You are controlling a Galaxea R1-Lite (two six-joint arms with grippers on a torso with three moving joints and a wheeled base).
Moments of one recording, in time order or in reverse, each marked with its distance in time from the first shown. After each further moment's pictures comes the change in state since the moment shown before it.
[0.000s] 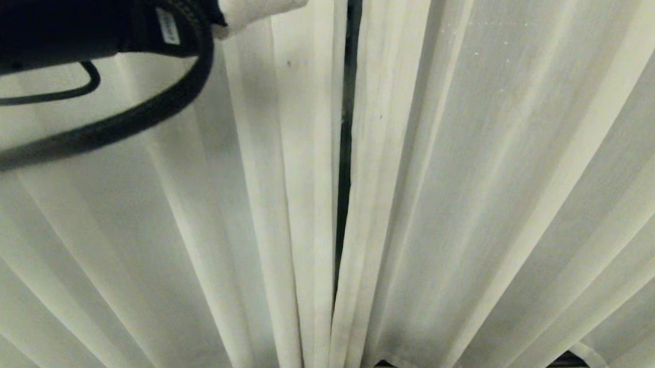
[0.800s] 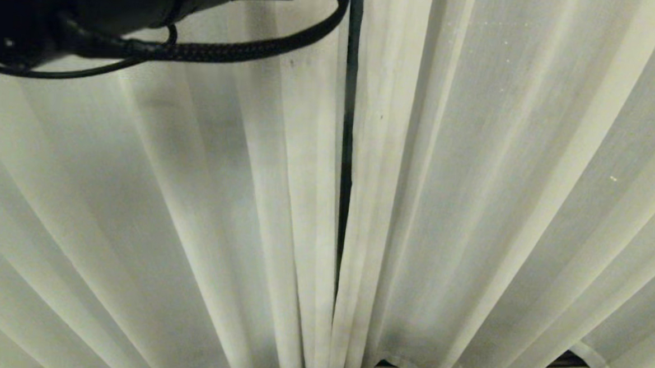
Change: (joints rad) left arm 0.033 0.224 -0.168 -0.251 0.207 0.109; right arm 0.000 0.000 0.000 0.000 0.000 0.000
